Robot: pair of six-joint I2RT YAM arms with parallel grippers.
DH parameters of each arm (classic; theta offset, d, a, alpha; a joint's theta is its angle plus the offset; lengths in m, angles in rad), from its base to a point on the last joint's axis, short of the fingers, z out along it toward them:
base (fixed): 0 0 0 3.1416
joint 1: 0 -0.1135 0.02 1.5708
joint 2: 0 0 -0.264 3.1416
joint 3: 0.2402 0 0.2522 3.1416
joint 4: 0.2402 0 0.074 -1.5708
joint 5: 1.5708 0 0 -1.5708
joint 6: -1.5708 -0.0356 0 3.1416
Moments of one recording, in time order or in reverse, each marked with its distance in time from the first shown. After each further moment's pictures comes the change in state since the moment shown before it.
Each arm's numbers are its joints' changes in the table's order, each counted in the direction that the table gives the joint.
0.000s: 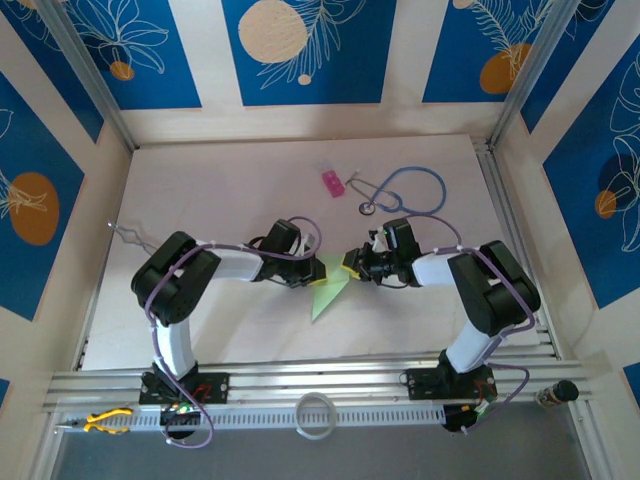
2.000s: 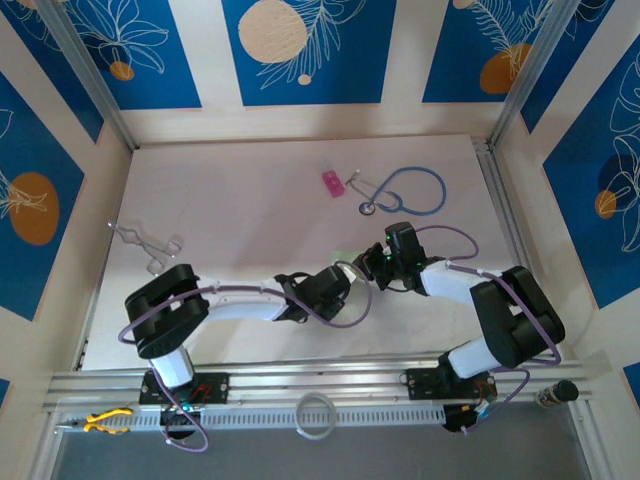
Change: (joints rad) left arm 0.477 -0.154 0.061 0.352 -0.817 -0.625; right arm -0.049 -0.213 -0.050 0.174 0.260 -0.335
